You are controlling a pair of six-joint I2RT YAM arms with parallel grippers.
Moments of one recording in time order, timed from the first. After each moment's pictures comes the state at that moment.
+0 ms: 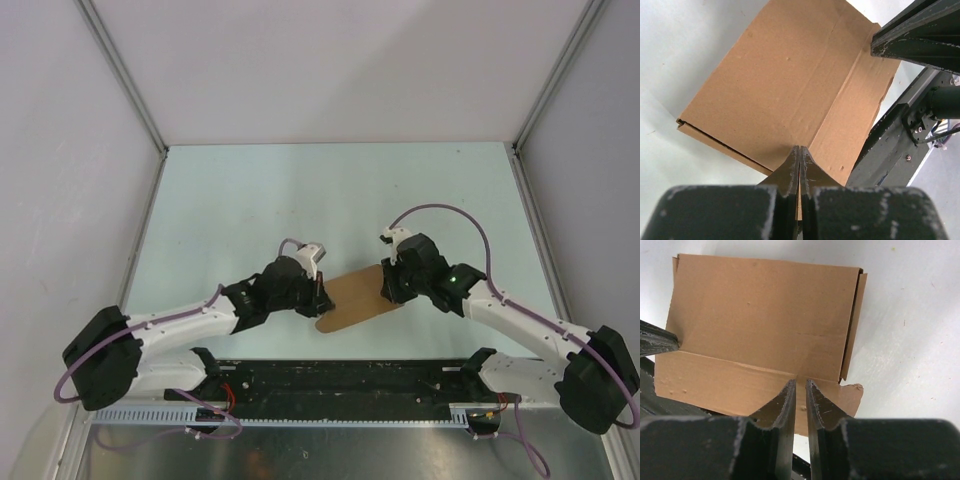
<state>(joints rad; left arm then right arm) -0.90 1.18 0.54 0.02 0.15 -0.60 0.72 1.10 0.72 -0.44 -0.05 0.32</state>
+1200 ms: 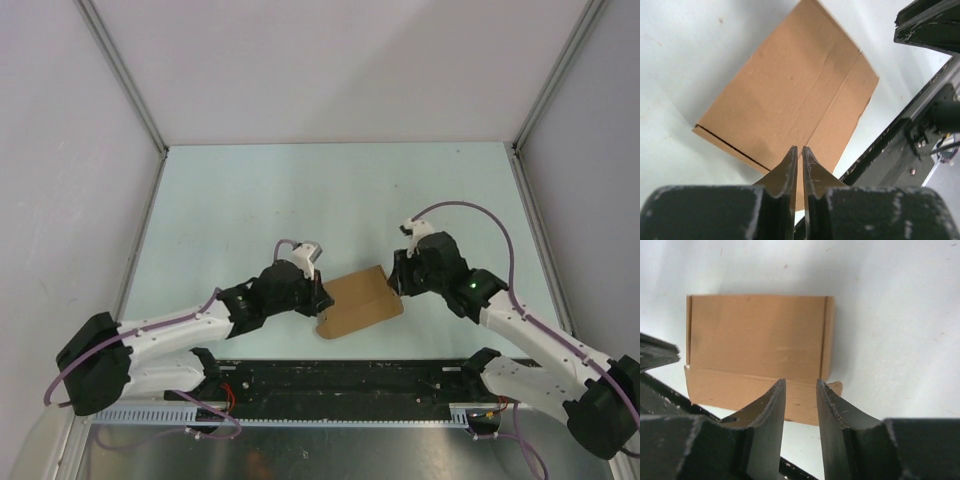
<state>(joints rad) -0.94 1.16 0.53 0.04 0.05 -0.60 0.66 0.98 0.68 -0.43 -0.04 0.33</state>
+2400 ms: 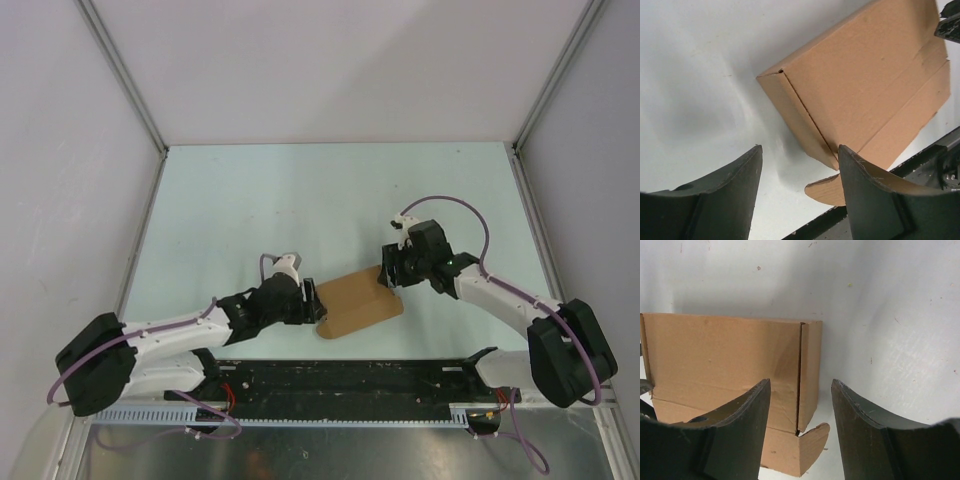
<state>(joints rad) -0.94 1.10 0.42 -0.03 -0.13 -0.85 0.50 1.27 0.68 -0.24 -0.19 0.28</state>
